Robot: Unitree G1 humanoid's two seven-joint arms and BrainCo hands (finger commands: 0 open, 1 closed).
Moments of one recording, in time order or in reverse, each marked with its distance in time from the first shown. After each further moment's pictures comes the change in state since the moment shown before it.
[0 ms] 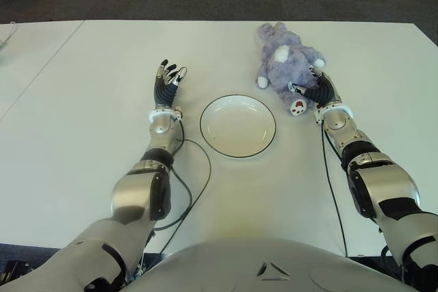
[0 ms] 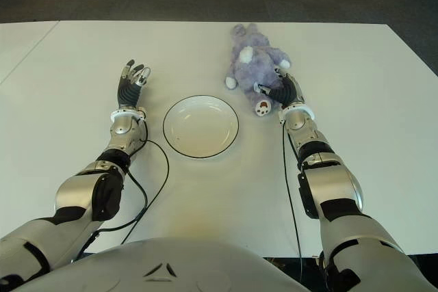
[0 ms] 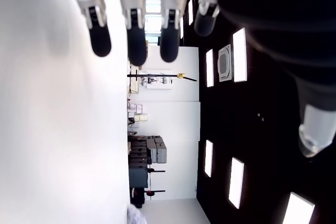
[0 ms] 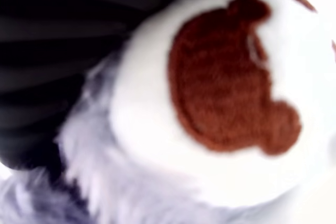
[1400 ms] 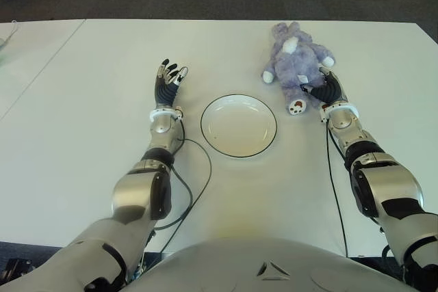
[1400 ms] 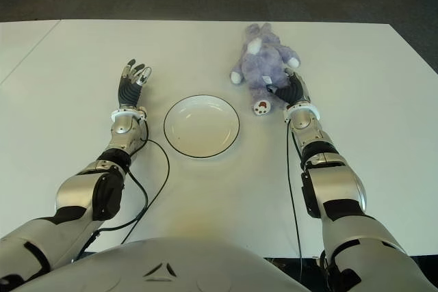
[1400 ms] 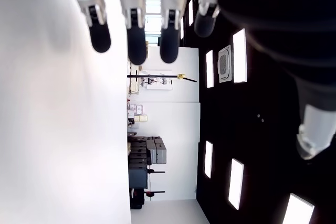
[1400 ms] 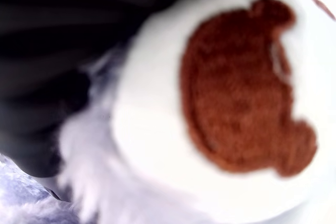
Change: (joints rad) left arm -0.004 -0.003 0.001 0.000 -0.002 0.000 0.000; right arm 0.012 -0.026 -0.043 -0.026 0.018 -0.021 -0.019
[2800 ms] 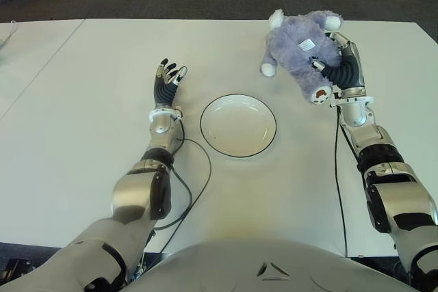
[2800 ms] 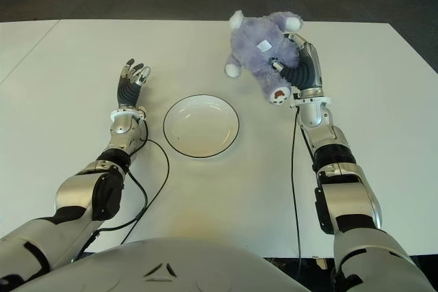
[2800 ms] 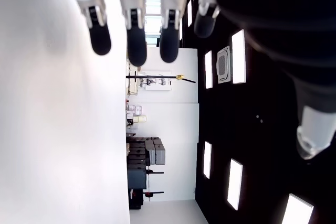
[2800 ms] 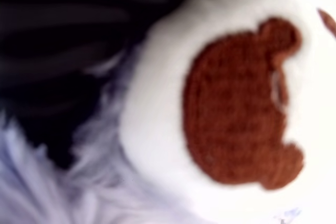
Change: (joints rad) left arm 0.001 0.001 0.003 0.000 0.000 -0.007 0.000; right arm 0.115 -0.080 -0.014 -0.379 -0.031 -0.292 -0.129
